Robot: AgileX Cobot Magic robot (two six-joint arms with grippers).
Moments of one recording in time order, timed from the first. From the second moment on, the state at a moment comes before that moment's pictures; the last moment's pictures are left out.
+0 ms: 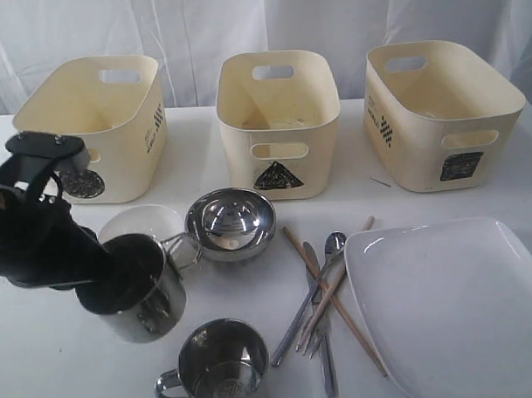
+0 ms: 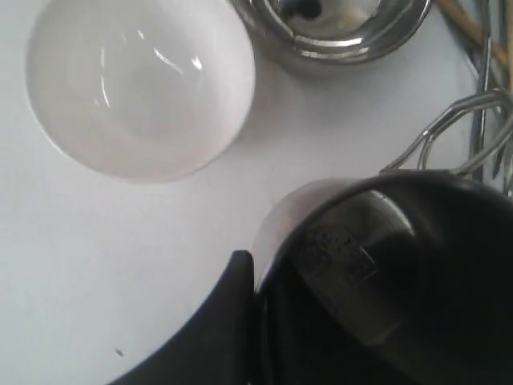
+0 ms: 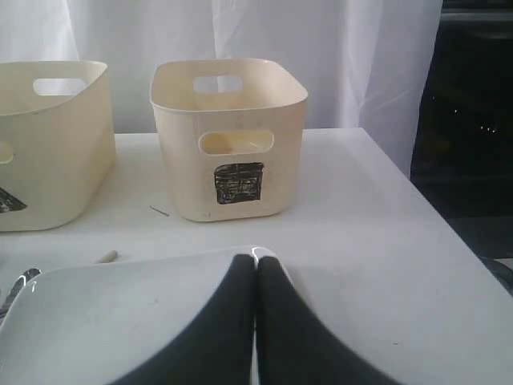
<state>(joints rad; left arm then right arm) -0.50 1.24 -0.74 -0.24 0.57 0.13 -0.21 0.01 -0.01 0.11 0.22 -0.07</state>
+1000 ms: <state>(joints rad) -0.22 1.78 -1.50 0.55 0.39 -0.32 -0.21 0.01 -0.01 0.11 0.22 -0.07</state>
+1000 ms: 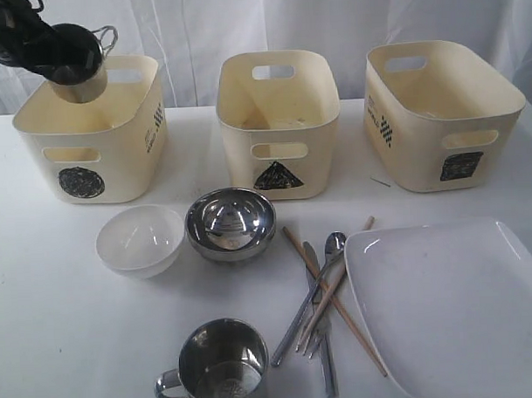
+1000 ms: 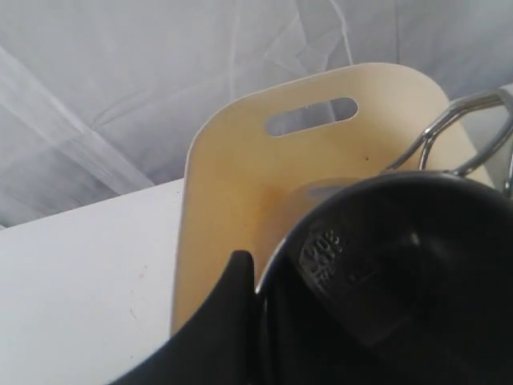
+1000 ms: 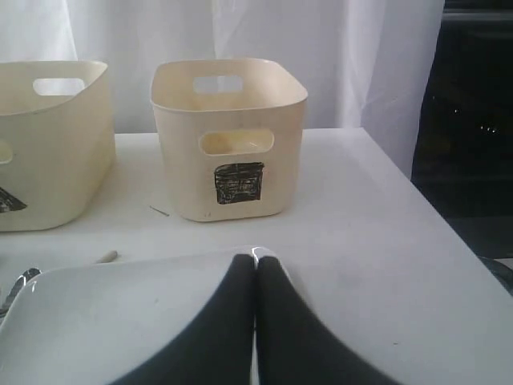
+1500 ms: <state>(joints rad) -0.22 2.04 -1.63 0.54 0.38 -0.41 -0.21 0.01 -0.01 0.11 0.22 -0.07</state>
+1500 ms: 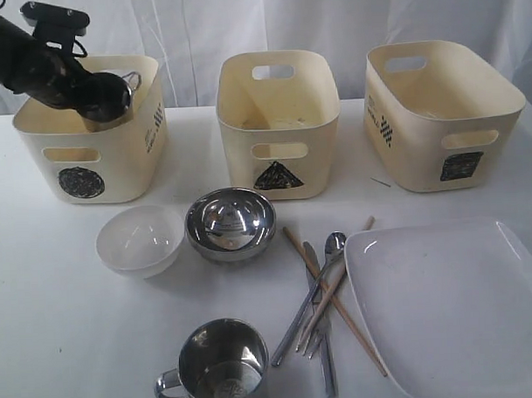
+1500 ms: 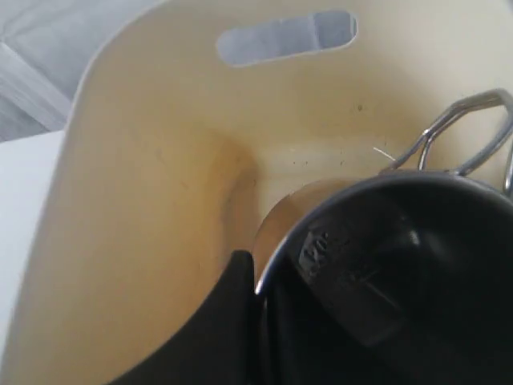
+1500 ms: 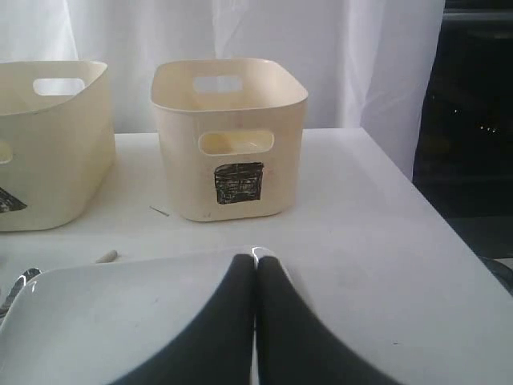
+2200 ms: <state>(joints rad) -0.22 2.07 -1.63 0.51 0.41 -0.47 -0.21 0.01 -0.01 0.11 0.22 -0.07</state>
